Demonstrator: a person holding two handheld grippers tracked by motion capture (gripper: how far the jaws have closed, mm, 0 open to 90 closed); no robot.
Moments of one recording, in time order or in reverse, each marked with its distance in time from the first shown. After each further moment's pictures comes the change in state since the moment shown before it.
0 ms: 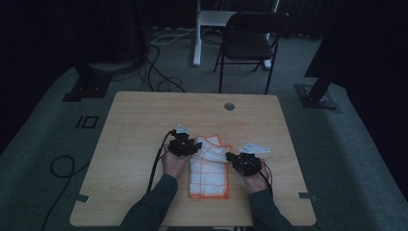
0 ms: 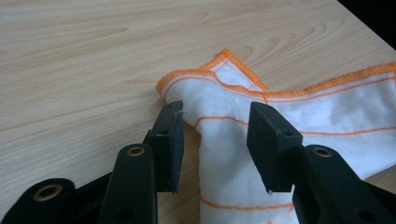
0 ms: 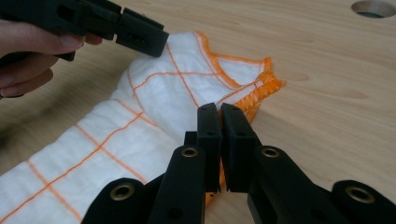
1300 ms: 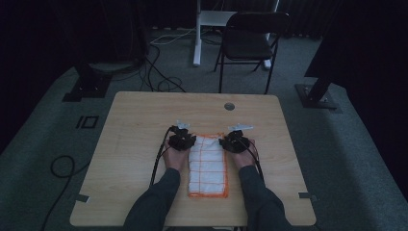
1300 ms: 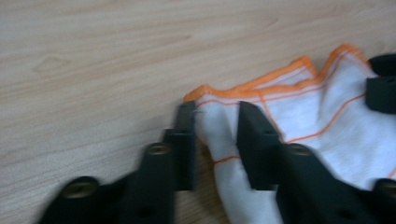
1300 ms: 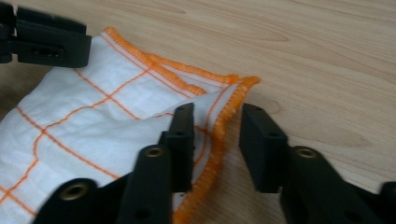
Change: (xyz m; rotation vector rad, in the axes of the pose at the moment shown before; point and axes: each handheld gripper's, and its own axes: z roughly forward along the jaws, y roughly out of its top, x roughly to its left) left arm 0.024 0.005 0.028 -0.002 0.171 -0.020; right arm -0.044 0.034 0.086 0.139 -0.090 0.069
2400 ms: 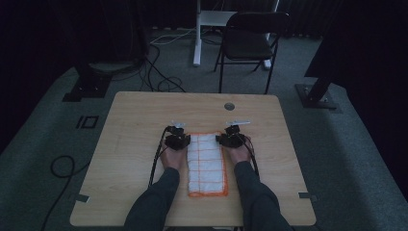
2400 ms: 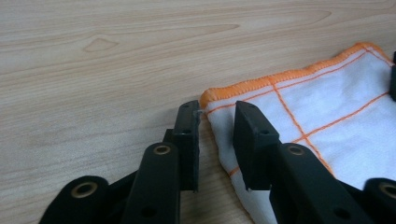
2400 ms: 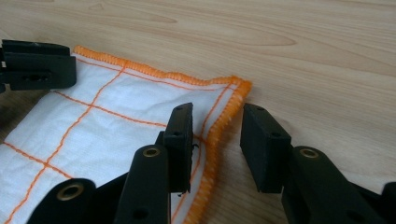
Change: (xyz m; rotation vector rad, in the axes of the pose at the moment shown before) left arm 0.011 -0.003 0.002 0.001 0.097 -0.057; right arm -0.003 0.013 0.025 0.031 0.032 0.085
